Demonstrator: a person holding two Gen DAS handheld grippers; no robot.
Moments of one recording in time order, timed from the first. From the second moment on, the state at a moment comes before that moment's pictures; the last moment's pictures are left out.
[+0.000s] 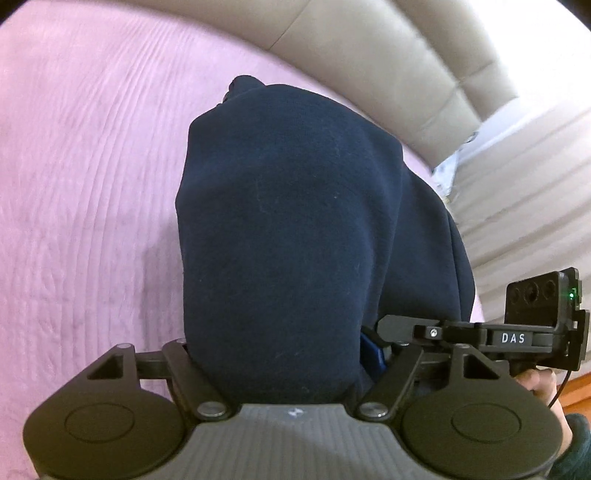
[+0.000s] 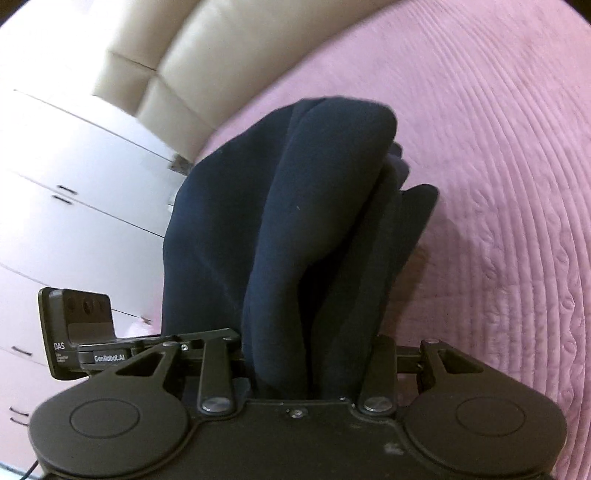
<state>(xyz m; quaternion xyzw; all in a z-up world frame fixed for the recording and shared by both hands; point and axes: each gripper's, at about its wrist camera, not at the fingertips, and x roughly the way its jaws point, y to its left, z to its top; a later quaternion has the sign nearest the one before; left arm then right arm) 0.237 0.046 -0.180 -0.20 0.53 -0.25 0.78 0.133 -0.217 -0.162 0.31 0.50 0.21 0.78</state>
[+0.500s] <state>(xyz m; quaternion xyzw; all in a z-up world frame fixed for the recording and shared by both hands) 0.204 0.054 -0.232 -0.16 0.58 -0.23 0.77 0.078 -0.172 -0.140 0.08 0.49 0.20 0.84</state>
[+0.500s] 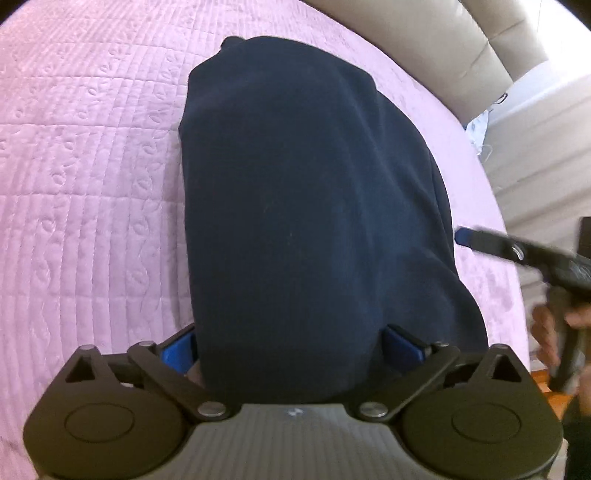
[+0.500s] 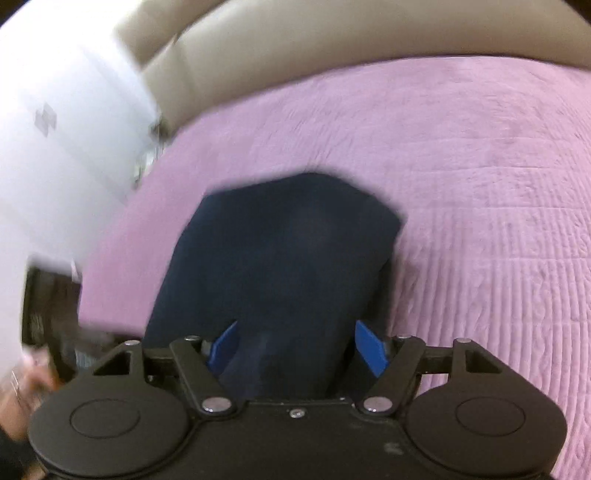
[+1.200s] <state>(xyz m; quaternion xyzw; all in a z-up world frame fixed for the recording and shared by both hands) 0.143 0.016 -0.199 -0.06 0.57 -0.14 0.81 0.042 -0.213 -0.185 -0.12 0.47 -0.03 0.87</state>
